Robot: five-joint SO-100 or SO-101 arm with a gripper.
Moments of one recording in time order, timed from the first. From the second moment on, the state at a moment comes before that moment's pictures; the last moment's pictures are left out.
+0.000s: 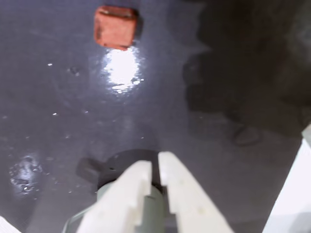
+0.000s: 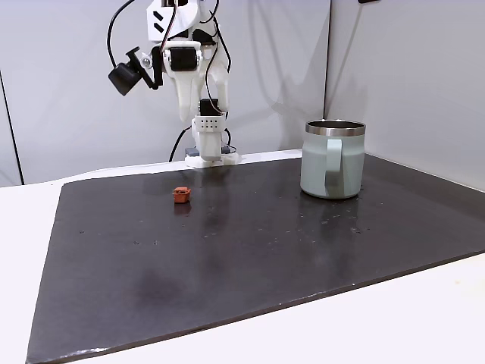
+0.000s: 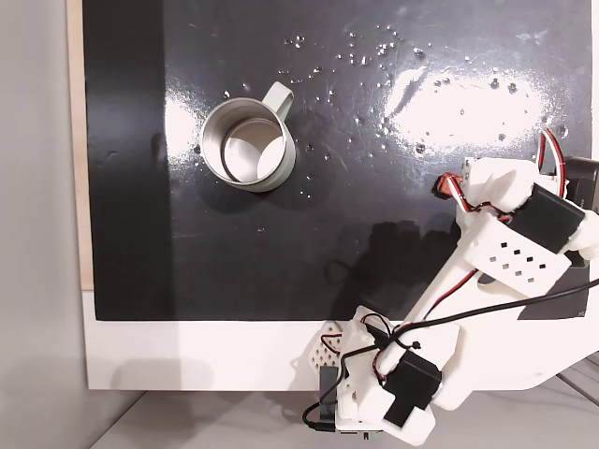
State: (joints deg) arm 29.8 97.9 75.9 101.8 -25.1
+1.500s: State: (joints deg) arm 32.2 83.9 78.6 96.9 -25.5
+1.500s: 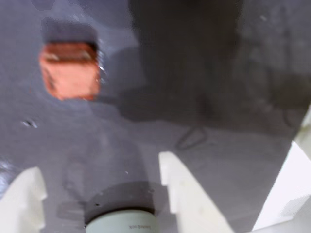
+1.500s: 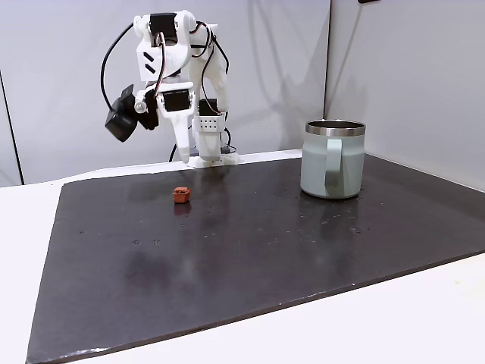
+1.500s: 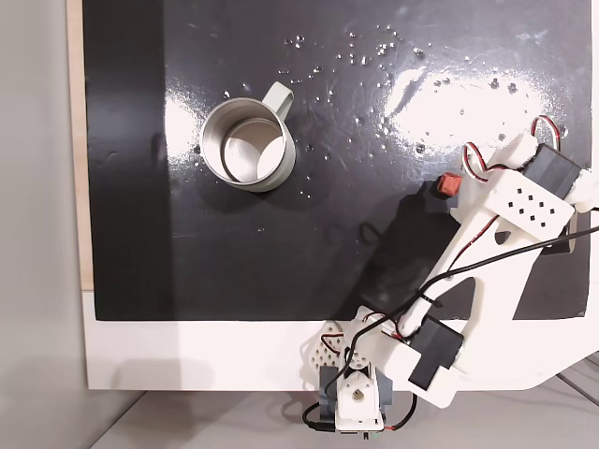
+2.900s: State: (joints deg) arm 33.5 66.5 76.4 87.9 -23.3
